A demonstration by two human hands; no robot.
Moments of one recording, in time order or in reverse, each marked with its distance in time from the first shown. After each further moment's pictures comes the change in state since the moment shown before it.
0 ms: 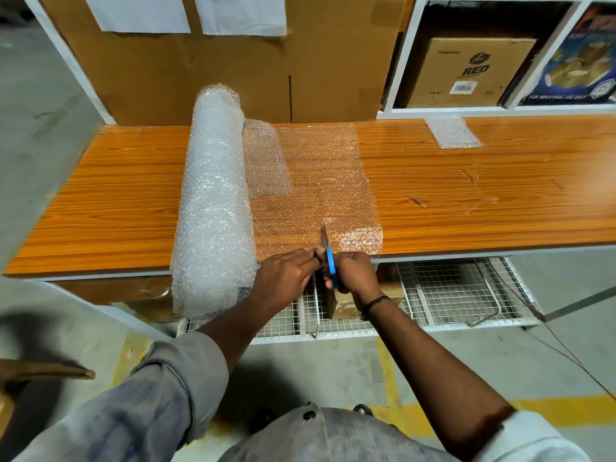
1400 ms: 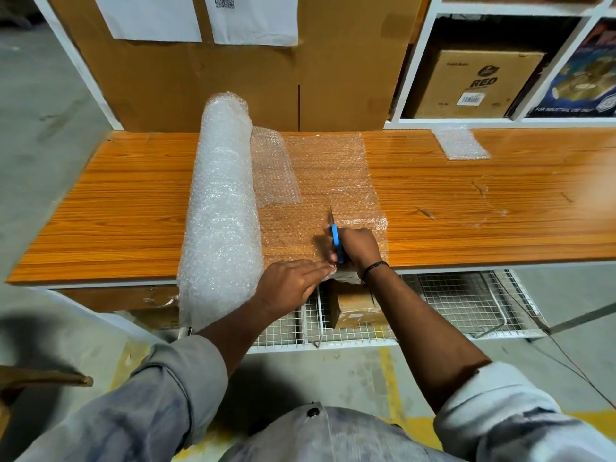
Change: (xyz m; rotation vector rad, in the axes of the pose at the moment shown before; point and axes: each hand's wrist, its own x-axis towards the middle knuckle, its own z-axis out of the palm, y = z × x) left_hand -0.001 -0.031 0.013 -0.137 0.006 0.098; right_hand 0.072 -0.039 0.015 0.046 0.072 0.040
